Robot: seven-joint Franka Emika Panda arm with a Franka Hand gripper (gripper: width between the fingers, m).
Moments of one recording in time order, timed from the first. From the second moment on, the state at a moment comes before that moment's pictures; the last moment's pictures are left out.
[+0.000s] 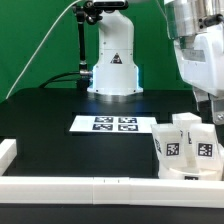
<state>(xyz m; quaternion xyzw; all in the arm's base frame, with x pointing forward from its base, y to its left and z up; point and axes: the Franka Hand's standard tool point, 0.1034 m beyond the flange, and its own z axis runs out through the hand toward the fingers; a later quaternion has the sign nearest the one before) 0.620 0.102 0.105 -0.70 0.71 0.03 0.11</state>
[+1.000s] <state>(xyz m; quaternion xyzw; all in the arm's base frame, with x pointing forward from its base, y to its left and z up) 0.621 0.110 0.100 -0.95 0.30 -0.02 0.07</state>
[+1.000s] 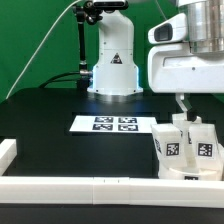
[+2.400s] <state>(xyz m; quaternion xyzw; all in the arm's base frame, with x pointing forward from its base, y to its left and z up) 0.620 0.105 0.082 -0.90 -0.43 -0.05 -0.01</state>
